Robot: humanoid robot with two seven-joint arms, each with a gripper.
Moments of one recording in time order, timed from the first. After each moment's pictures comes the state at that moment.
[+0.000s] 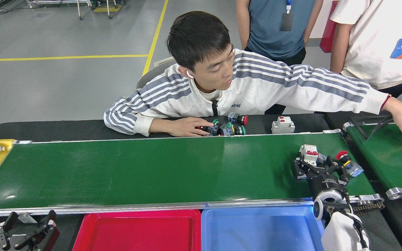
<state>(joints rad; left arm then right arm) 0.35 0.42 0.21 -1.72 -1.14 -0.07 0.00 -0.41 0.00 -0.09 -1.04 1.41 0.00 0.09</state>
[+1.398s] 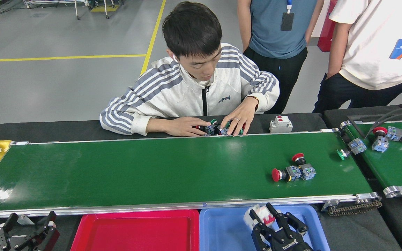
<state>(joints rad) 0.35 0.42 0.21 -1.72 -1.14 -0.08 0.00 0.20 0.04 0.08 -1.75 1.31 -0.25 0.12</state>
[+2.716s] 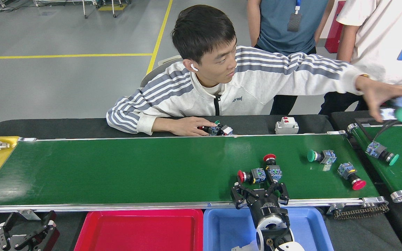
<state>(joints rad) 0.34 0.42 0.21 -1.72 -1.14 -0.08 0.00 -0.24 0.11 0.30 -1.26 1.44 0.22 0.16</state>
